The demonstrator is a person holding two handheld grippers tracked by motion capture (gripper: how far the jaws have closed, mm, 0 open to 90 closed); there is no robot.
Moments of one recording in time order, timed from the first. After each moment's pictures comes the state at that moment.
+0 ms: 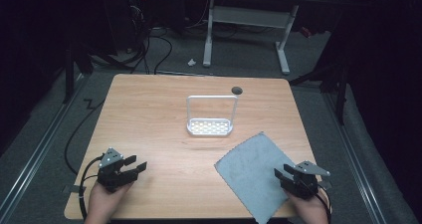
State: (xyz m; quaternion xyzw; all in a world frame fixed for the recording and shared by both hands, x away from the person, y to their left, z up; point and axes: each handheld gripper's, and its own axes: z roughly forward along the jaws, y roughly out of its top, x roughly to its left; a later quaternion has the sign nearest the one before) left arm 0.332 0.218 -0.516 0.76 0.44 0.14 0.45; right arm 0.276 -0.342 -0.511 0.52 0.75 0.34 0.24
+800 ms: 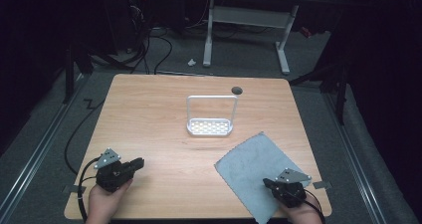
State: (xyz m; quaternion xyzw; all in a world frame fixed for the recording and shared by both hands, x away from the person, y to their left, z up) left arm 0.325 0.220 -0.507 0.75 0.44 0.12 0.48; right arm 0.262 -0.305 -0.514 0.41 0.83 0.32 0.19
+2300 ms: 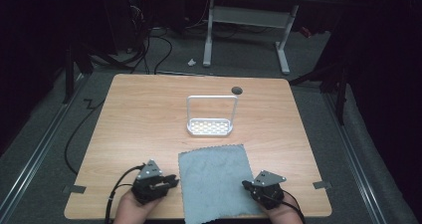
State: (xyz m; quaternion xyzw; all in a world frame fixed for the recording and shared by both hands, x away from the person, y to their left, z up) left arm 0.297 0.117 -0.512 0.84 0.32 0.03 0.44; right arm 0.266 -0.247 -0.519 0.36 0.86 0.33 0.18
